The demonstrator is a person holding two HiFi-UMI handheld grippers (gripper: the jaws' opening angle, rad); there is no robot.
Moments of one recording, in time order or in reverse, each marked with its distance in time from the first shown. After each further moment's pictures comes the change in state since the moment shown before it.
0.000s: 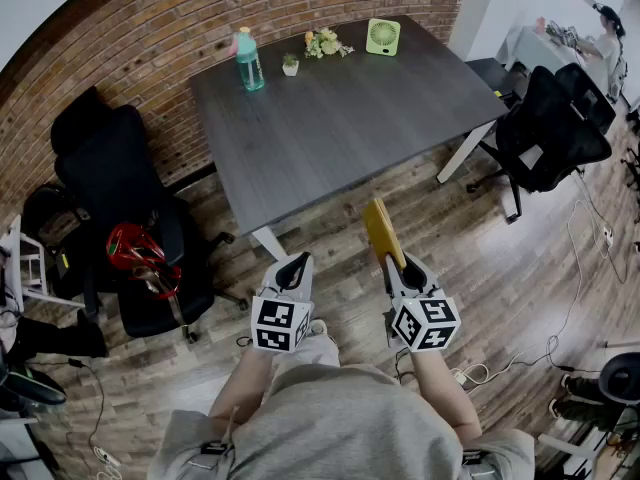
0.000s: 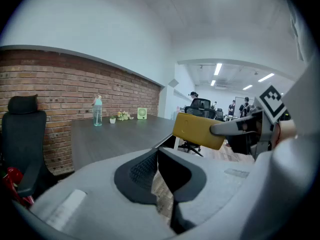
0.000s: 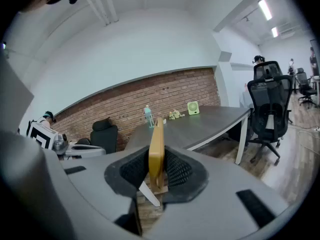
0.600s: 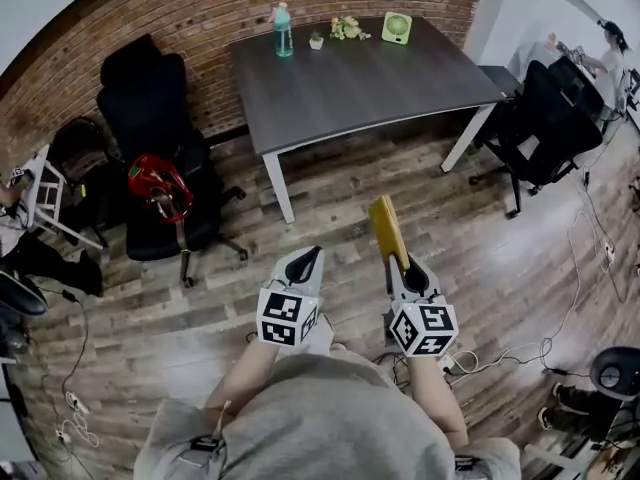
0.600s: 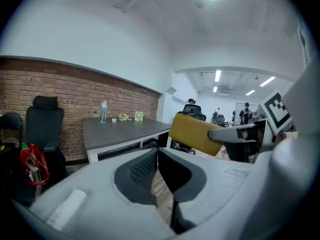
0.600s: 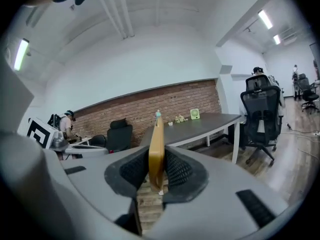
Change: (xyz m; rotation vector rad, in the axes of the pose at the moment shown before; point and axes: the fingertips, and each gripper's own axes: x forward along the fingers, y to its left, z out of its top) left arm -0.198 -0.186 -0.073 -0.040 -0.050 0.051; right arm -0.253 0.044 -0.092 -0.045 -0.070 0.053
